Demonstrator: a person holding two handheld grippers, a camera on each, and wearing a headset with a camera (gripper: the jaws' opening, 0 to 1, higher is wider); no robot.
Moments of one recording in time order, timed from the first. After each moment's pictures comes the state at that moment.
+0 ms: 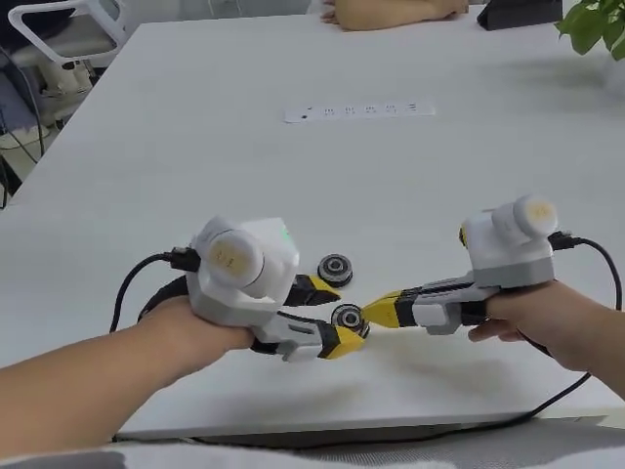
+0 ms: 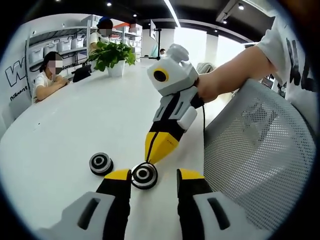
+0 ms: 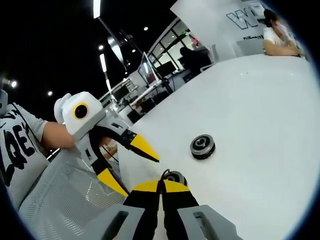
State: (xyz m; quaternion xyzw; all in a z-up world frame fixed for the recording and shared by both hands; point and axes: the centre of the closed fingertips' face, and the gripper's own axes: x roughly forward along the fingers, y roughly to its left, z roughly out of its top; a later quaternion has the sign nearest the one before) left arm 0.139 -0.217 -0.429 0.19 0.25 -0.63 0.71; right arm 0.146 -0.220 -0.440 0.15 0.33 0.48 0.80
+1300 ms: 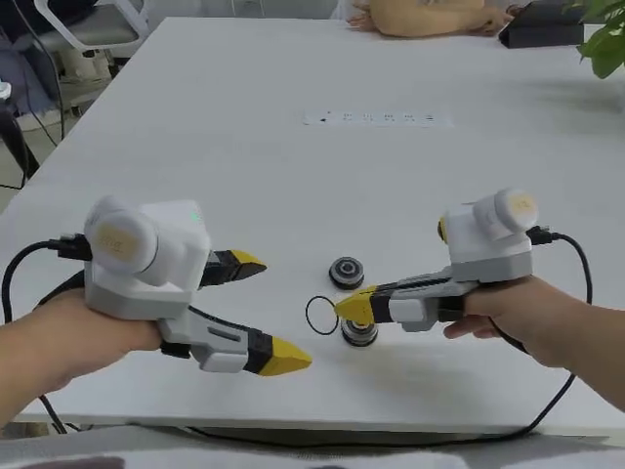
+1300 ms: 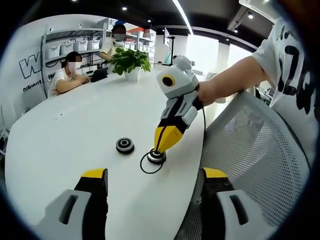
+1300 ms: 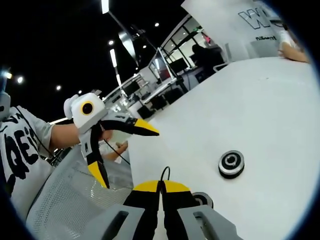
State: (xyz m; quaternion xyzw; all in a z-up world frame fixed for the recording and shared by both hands) left arm 0.144 -0.141 -0.398 0.16 0.25 -0.59 0.76; right arm 0.148 -0.174 -0.420 0.13 0.33 0.52 0.78
